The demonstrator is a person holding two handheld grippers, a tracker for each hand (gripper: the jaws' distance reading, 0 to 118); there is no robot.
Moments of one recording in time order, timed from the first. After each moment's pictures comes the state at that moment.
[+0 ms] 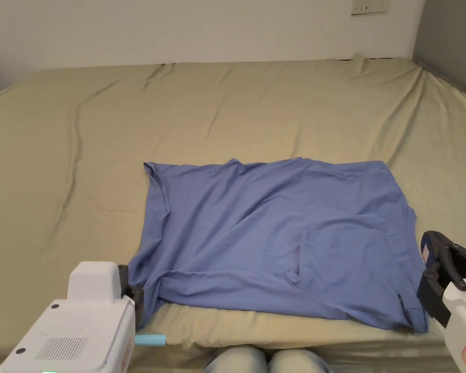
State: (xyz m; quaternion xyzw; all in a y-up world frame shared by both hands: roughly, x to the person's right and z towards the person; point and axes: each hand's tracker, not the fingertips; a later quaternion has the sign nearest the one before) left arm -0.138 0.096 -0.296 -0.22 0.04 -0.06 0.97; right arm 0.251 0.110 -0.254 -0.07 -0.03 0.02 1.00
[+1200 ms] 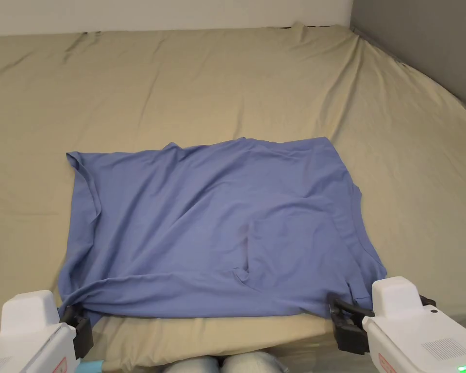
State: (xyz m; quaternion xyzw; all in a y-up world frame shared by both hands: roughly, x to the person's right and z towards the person) left arm -0.145 0.057 -0.351 -0.33 0.00 0.00 0.94; right arm 0.262 0.024 -0.312 -0.32 -0.02 0.06 0.95
